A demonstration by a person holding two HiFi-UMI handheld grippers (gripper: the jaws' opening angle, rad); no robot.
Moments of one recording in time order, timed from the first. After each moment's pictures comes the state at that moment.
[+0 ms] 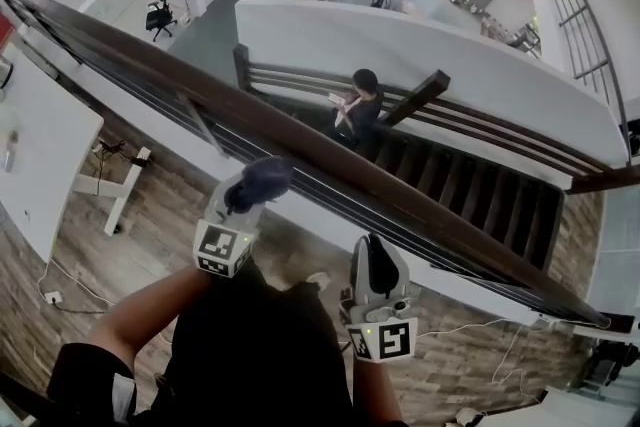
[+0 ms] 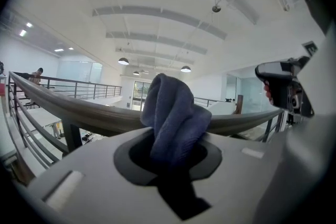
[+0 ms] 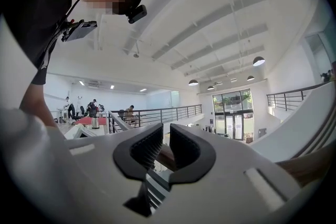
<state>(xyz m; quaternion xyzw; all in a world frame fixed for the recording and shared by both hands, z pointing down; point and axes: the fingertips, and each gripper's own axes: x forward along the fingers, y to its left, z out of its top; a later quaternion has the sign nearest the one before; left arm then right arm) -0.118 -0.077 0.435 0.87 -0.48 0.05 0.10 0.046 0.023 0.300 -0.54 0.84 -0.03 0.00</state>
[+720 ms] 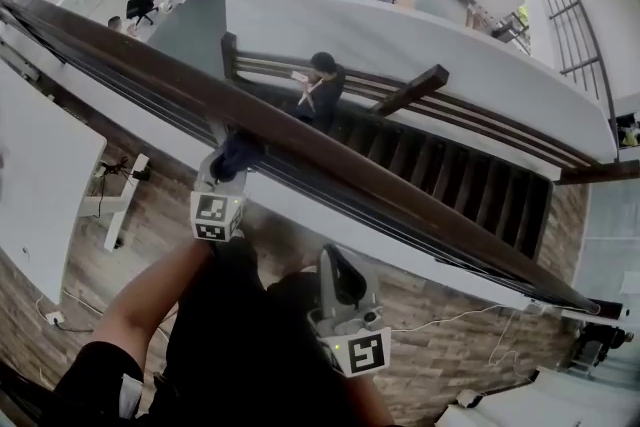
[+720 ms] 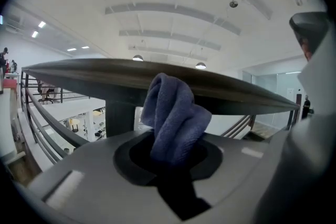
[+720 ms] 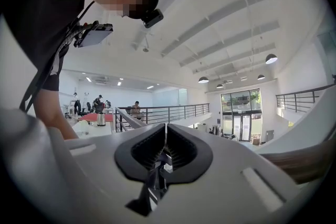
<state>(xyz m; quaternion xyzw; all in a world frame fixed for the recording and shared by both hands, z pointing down) -0.250 -0.185 0.529 0.84 -0.53 0.06 0.12 -0.119 -0.012 0.317 -0.52 0.86 -0.03 -0.01</state>
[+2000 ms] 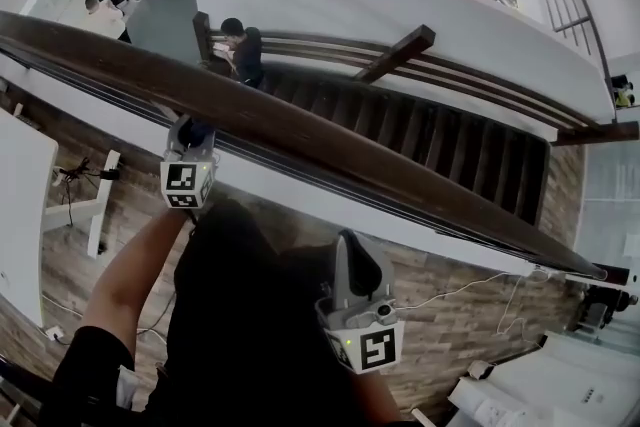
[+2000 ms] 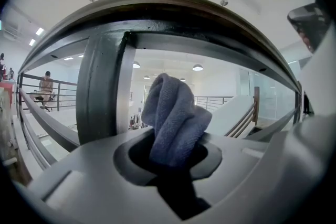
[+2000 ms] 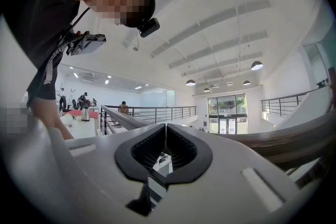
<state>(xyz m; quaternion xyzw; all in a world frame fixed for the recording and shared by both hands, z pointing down) -0.245 -0.239 0.588 0.84 -0.54 0.05 0.07 -0.056 -0.017 0.352 -0.57 0.82 -0.01 0.00</state>
